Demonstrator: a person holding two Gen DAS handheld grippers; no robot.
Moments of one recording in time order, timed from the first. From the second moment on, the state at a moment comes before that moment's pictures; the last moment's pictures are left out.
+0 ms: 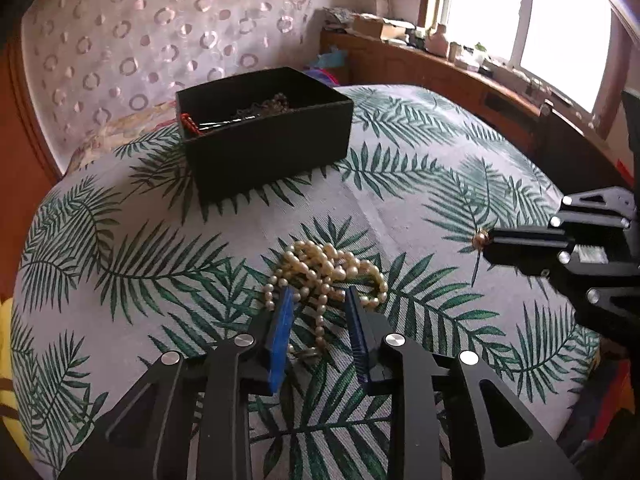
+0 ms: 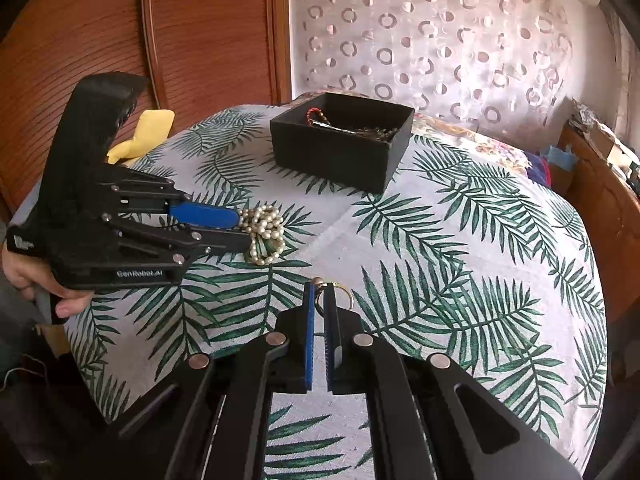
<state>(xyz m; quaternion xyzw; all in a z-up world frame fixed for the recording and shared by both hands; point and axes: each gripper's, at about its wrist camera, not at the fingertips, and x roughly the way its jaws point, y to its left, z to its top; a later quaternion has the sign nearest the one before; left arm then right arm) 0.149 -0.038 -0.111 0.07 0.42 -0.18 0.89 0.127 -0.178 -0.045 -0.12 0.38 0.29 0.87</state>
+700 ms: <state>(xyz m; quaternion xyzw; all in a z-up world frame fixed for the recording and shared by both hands) 0.143 -0.021 -0.053 0.04 0.36 -0.20 0.91 0.132 -0.180 -0.012 -0.11 0.35 0.28 0.89</state>
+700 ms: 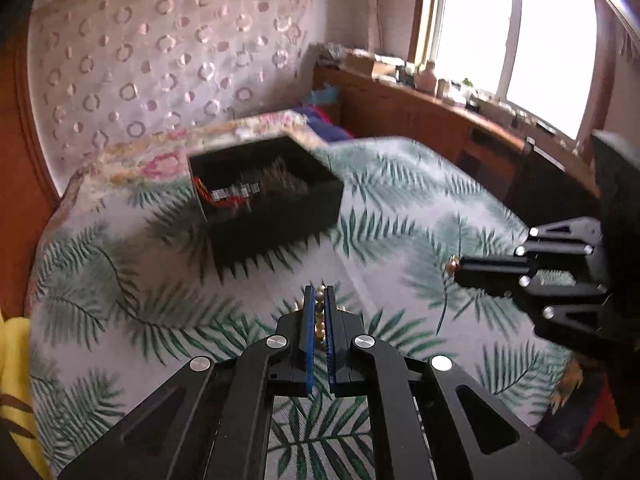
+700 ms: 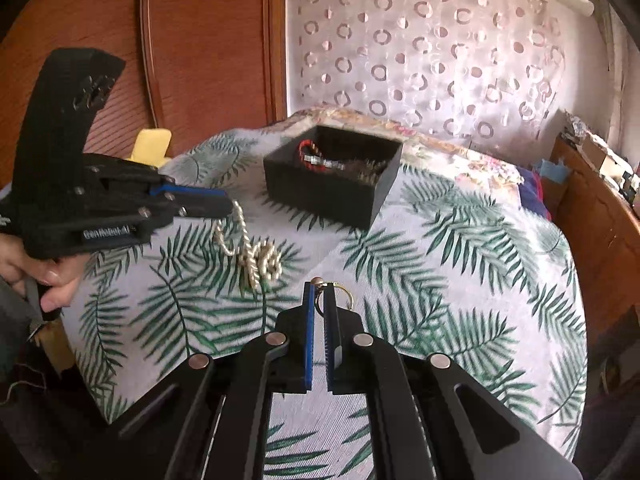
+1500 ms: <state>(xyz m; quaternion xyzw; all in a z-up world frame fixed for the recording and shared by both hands) 0.187 -0.015 0.082 0.05 0.25 -0.18 0.95 0.185 -0.155 0.064 -0.12 0.27 0.30 0.91</state>
